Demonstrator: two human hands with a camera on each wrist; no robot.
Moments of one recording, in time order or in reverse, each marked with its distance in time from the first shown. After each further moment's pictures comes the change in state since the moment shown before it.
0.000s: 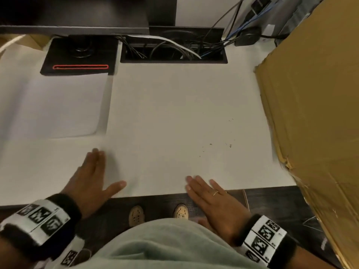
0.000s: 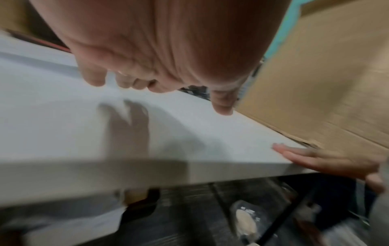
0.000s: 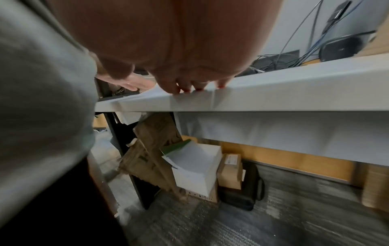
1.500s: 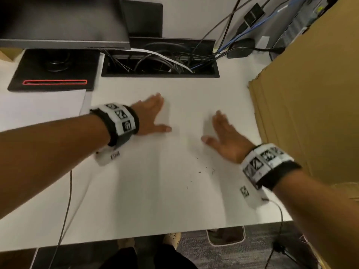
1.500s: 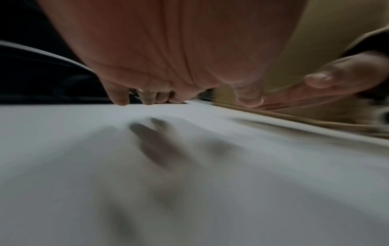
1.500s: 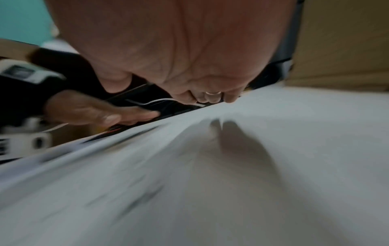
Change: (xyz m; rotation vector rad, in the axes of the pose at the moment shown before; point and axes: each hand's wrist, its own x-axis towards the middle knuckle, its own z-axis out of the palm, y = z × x) left_hand 0.207 0.152 -0.124 0.283 -0.019 0.354; right_hand 0.097 0.154 -0.136 0.347 -0.003 0.473
